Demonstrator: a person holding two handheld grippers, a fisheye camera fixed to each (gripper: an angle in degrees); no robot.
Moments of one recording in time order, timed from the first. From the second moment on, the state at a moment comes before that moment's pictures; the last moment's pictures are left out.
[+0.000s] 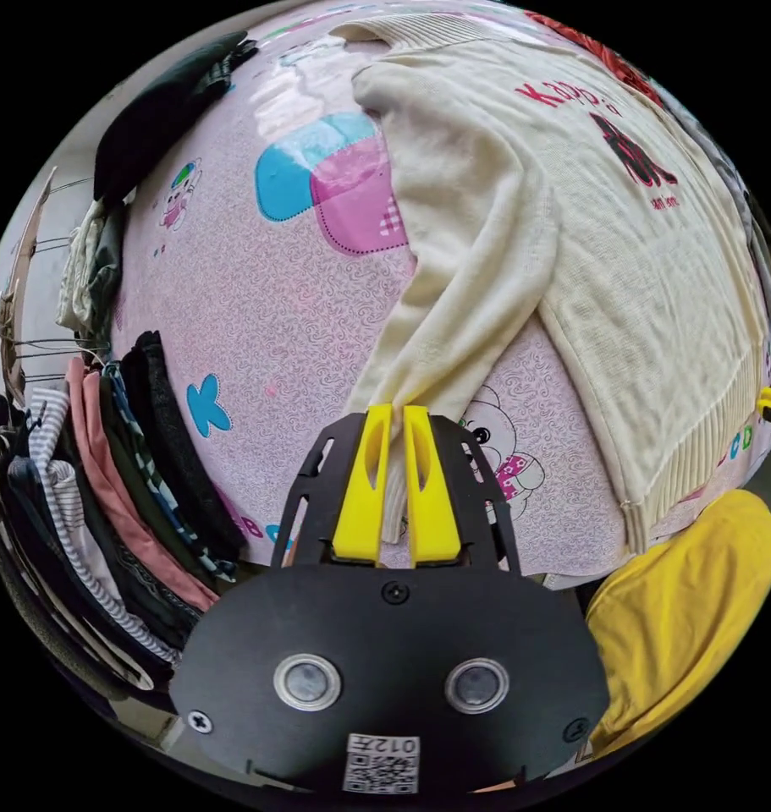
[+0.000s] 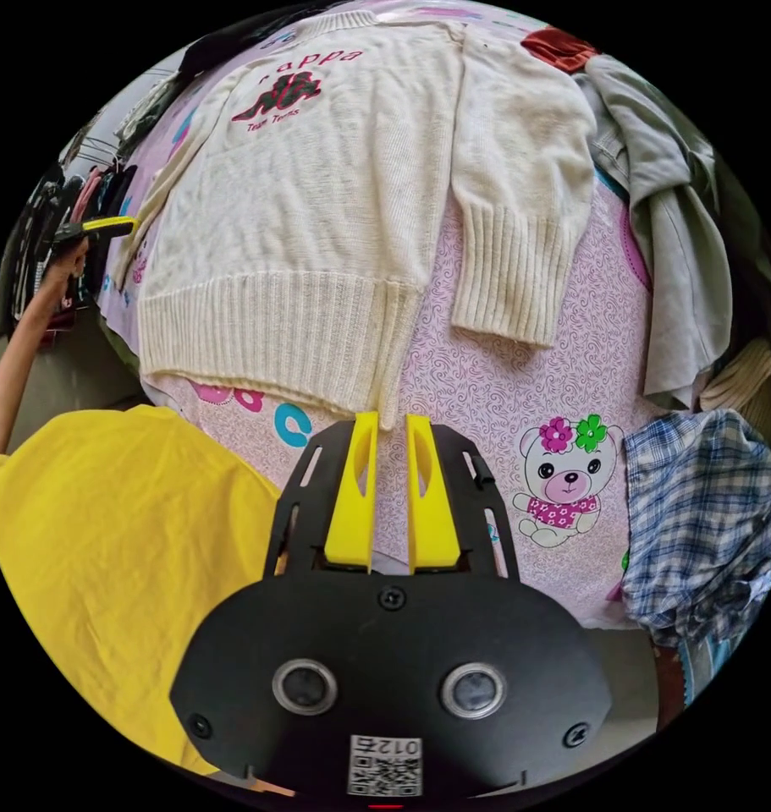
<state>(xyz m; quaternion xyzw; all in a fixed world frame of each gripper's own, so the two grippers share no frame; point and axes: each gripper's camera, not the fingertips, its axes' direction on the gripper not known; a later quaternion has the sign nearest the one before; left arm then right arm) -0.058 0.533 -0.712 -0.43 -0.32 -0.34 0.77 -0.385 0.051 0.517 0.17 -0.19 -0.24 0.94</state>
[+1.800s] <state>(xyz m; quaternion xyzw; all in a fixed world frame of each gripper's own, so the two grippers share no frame) -0.104 0.514 -0.631 -0.15 0.05 -0.44 0.88 -0.277 0.000 0.189 0.38 -0.51 -0.35 0.69</state>
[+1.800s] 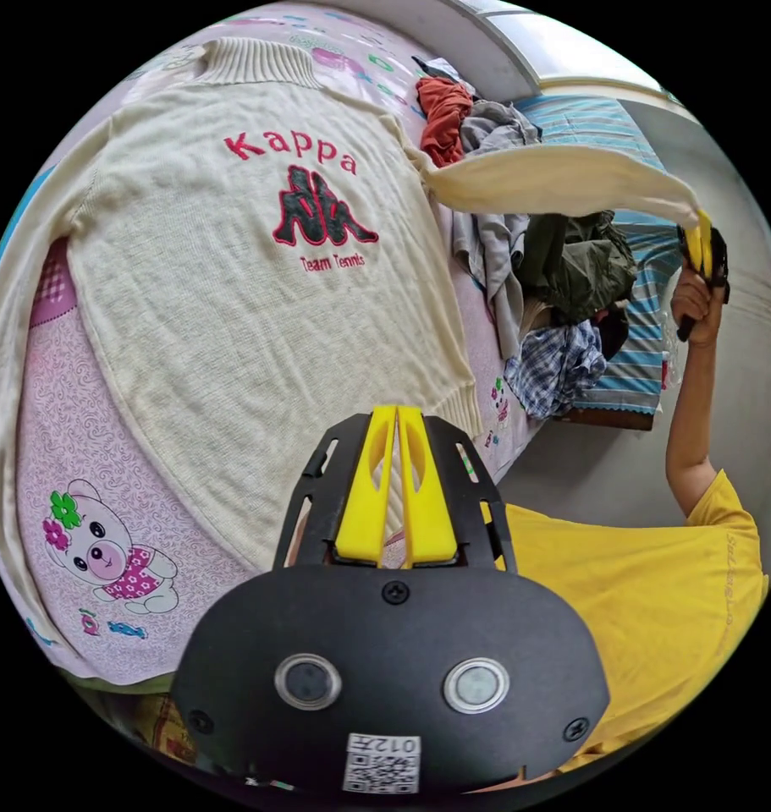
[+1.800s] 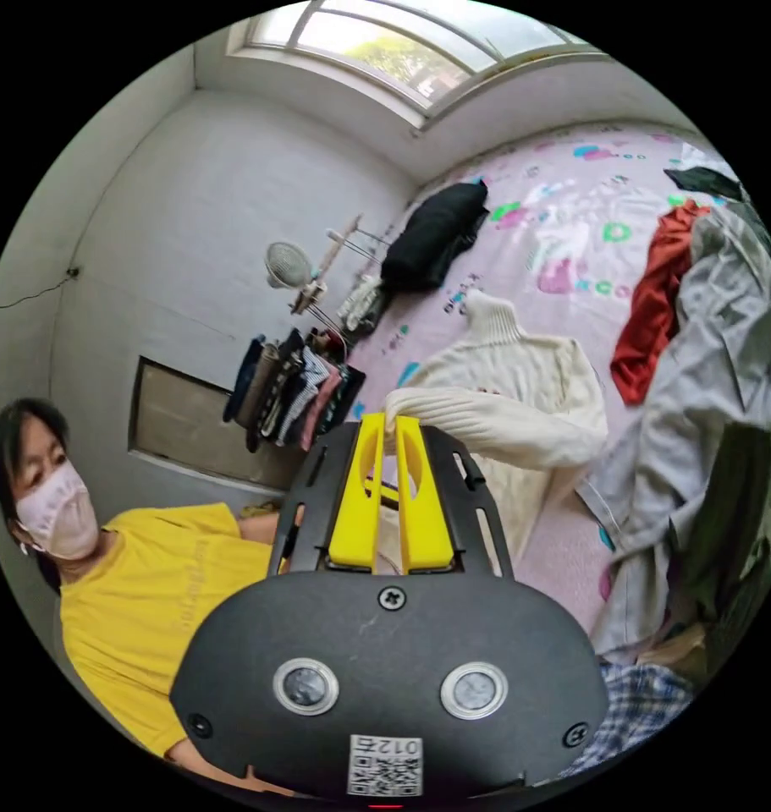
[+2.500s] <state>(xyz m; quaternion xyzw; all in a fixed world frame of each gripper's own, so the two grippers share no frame) -0.163 0.579 -0.765 0.01 0.03 -0.54 0.84 -0.527 -0.176 0.196 0.23 -0.53 -0.34 0.74</state>
